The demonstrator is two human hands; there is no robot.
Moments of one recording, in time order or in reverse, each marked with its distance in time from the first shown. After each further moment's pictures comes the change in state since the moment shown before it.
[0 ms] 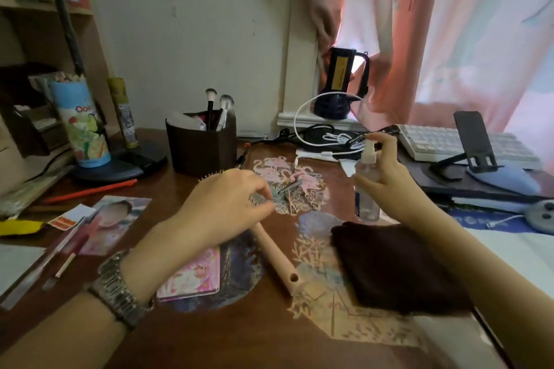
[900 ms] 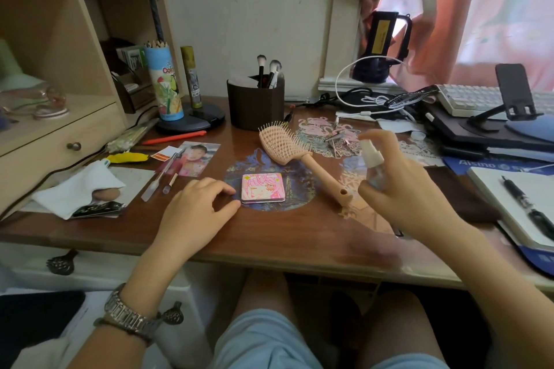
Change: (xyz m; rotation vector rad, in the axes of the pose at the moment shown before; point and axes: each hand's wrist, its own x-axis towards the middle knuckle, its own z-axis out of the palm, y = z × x) left_hand -0.165 -0.063 0.014 -0.010 0.140 -0.367; right_hand -0.130 -0.104 0.034 -0.224 -0.050 -0.145
